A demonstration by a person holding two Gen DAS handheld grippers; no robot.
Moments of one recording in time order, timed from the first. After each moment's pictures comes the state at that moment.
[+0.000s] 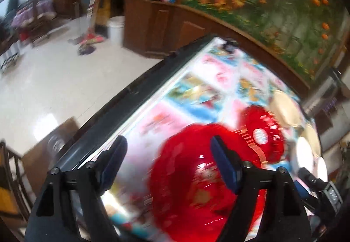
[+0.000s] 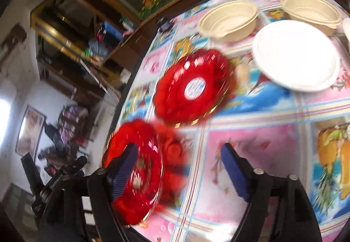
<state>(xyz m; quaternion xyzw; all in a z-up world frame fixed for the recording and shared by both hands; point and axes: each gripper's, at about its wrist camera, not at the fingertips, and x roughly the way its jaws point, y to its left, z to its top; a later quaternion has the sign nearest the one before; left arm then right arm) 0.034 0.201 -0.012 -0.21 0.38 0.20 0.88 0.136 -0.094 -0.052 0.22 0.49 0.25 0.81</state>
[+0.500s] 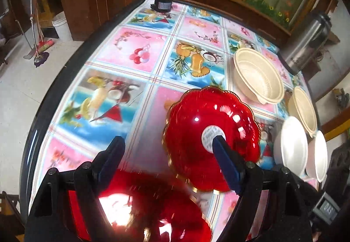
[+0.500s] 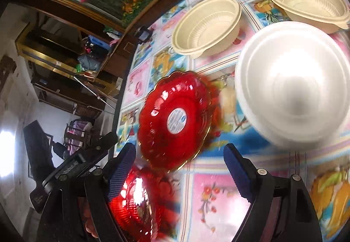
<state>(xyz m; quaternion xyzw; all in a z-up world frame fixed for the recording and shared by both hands) 0.193 0.122 -0.044 -0.14 0.50 0.08 0.85 0.221 -0.113 -0.072 0.28 0.53 0.23 0.77</state>
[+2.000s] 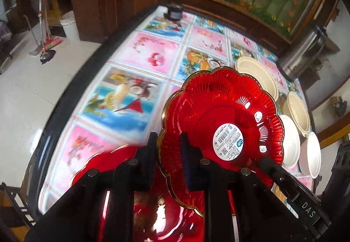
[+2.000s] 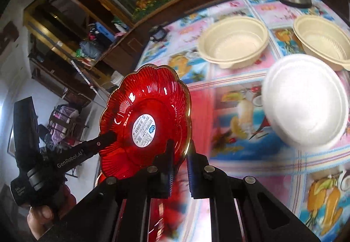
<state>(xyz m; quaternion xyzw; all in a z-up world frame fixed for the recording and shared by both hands) 0.139 0.145 -0.006 -0.16 0.47 0.10 0.86 0.189 -0.073 -0.035 0.18 0.49 0.24 0.82</state>
